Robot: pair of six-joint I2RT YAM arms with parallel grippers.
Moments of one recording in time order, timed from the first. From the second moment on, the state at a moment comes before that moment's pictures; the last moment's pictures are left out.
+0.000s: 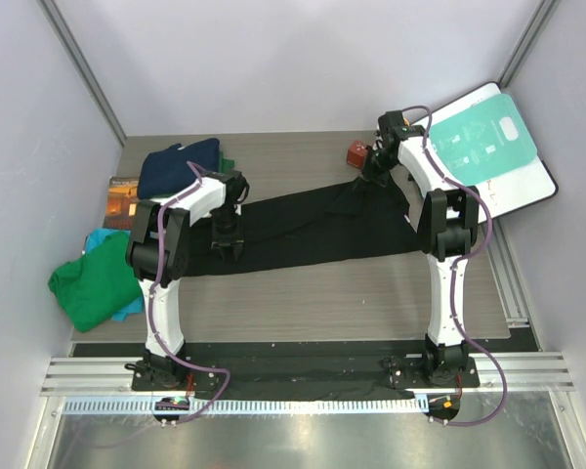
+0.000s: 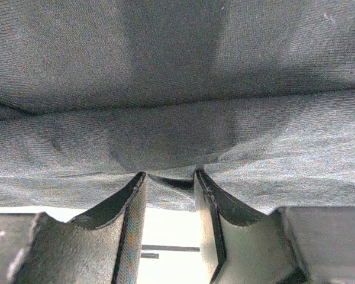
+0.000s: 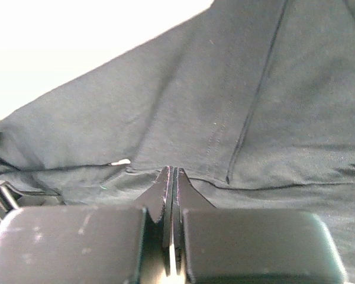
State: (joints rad) left arm -0.31 2.07 1.49 -1.05 -0.01 -0.37; right arm 0.15 2.31 2.10 -0.97 -0.31 0.47
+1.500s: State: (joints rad) left arm -0.31 2.09 1.52 -1.07 -0.01 -0.37; right arm 0.15 2.30 1.94 -0.95 -0.27 0.42
